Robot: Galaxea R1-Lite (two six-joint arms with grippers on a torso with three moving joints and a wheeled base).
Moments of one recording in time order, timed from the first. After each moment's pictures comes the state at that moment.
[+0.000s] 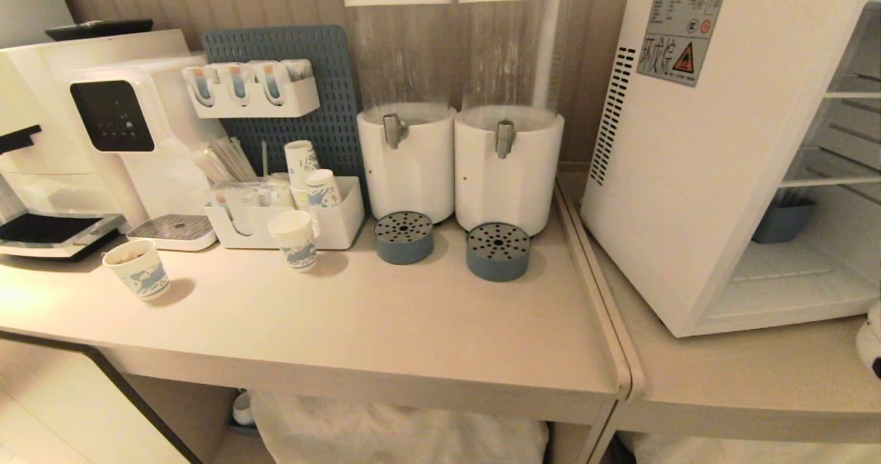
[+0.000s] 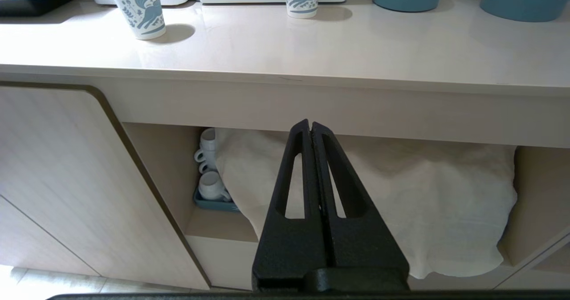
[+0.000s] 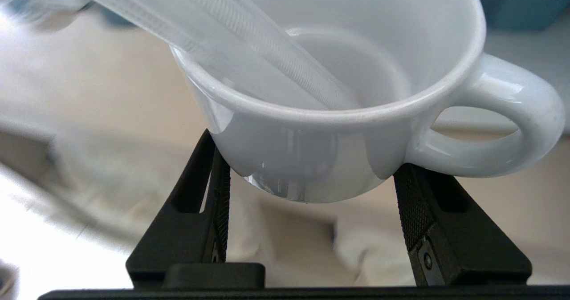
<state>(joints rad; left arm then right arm) 0.00 0.00 -0.02 0.03 -0.01 0.00 -0.25 0.63 -0.38 -0.02 0.44 -0.09</state>
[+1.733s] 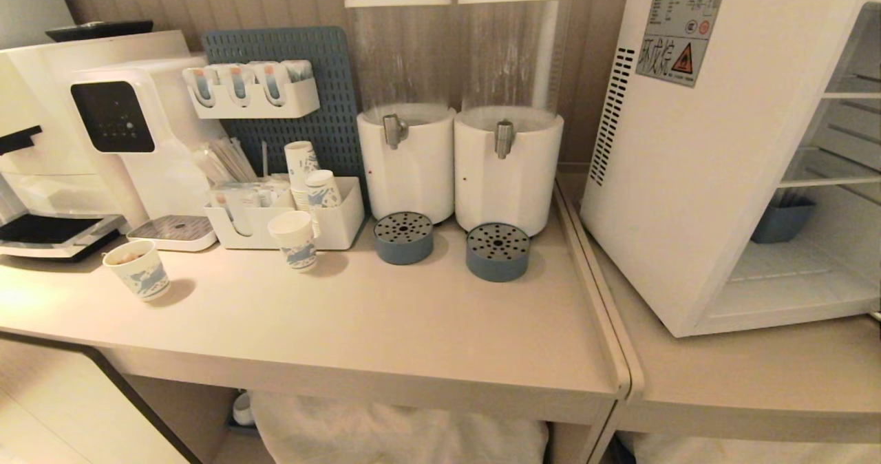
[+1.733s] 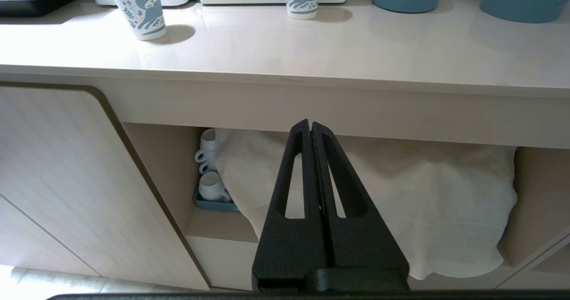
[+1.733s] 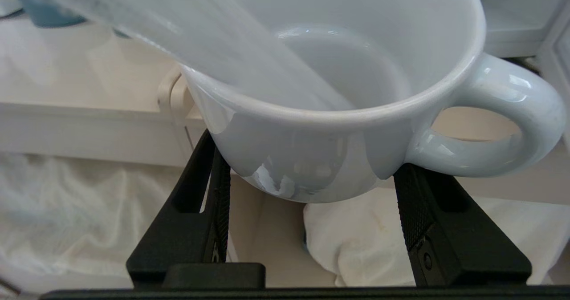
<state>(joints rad) 0.00 0.00 -0.02 0.03 0.00 0.00 0.00 0.00 -0.01 0.04 0.01 -0.04</state>
